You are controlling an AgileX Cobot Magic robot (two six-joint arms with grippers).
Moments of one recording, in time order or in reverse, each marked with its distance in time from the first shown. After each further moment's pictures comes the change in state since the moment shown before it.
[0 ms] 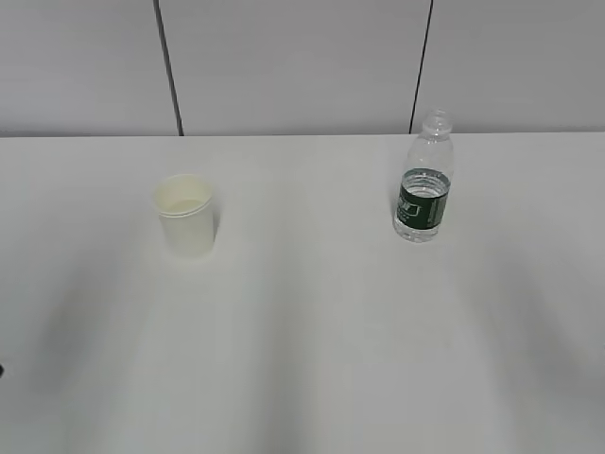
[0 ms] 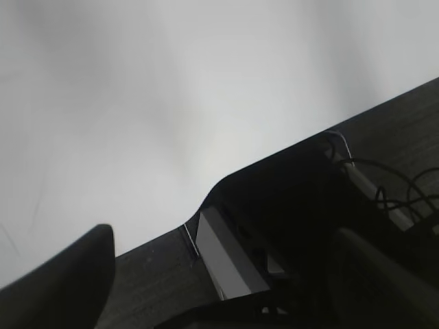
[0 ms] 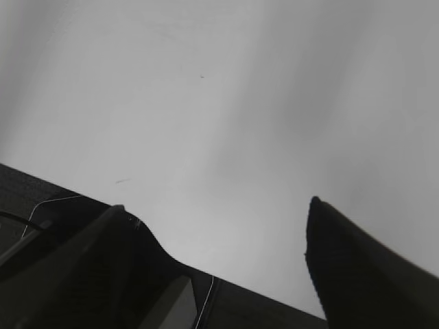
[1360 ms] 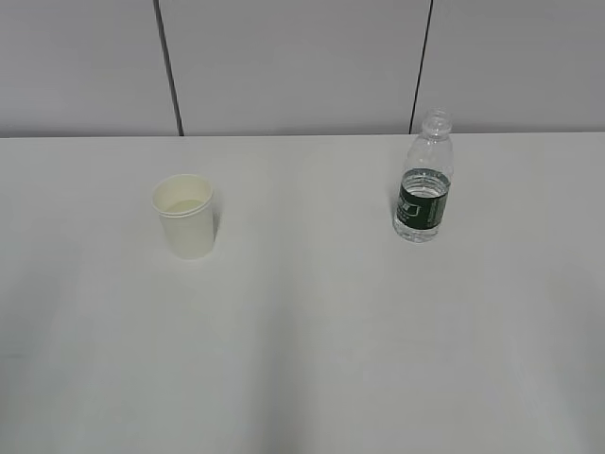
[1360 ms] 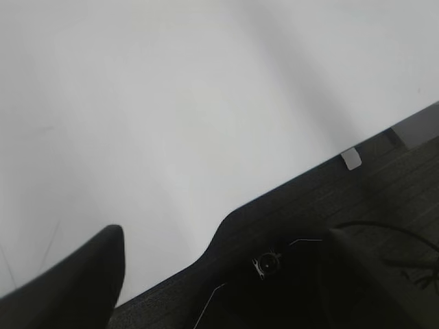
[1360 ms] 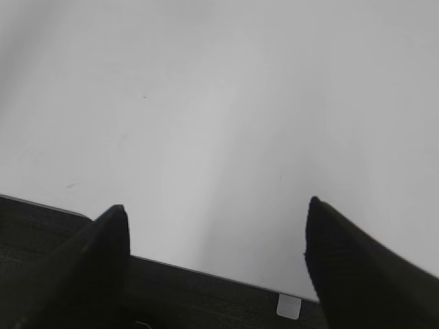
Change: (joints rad) left arm -0.001 -0.660 0.345 0.018 -0.134 0.044; right arm 0.002 -0.690 0.199 -0.170 0.153 0.128
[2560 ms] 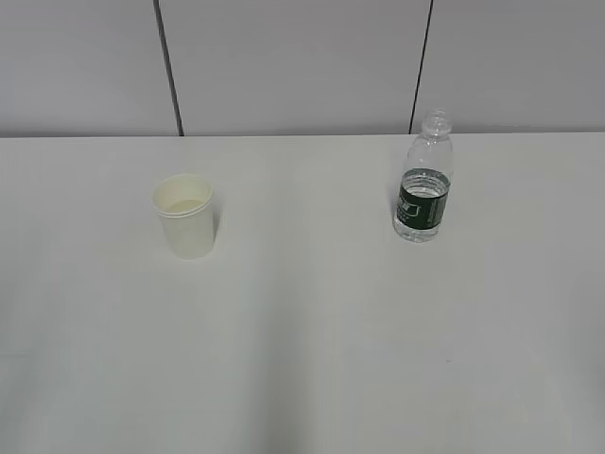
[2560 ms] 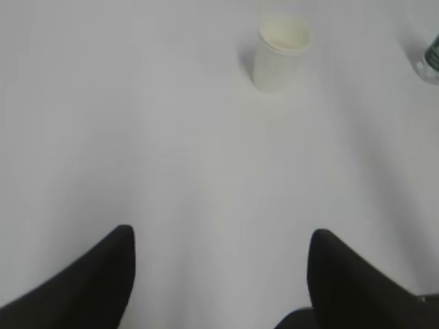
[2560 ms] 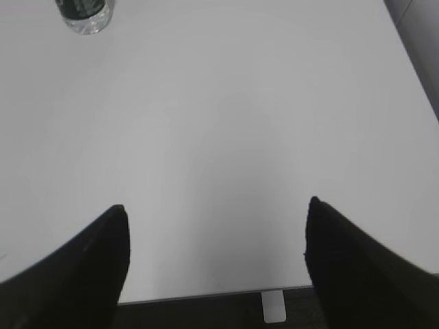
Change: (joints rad) left arm 0.423 -0.253 0.000 -0.006 0.001 0.000; right arm -0.336 -0.108 0.000 -0.002 -0.006 0.005
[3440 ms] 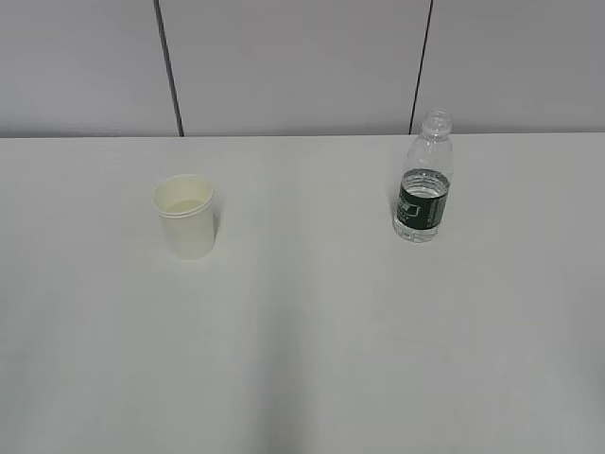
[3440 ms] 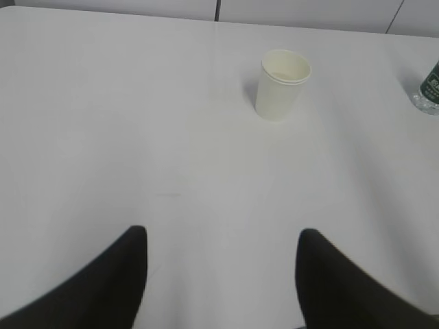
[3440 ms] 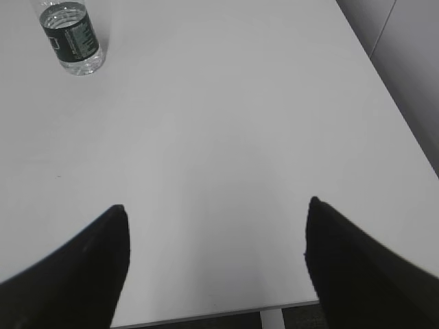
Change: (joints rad) left arm 0.030 -0.102 0.000 -0.003 0.009 0.000; right arm -0.012 -0.068 0.000 -0.002 0.000 0.000
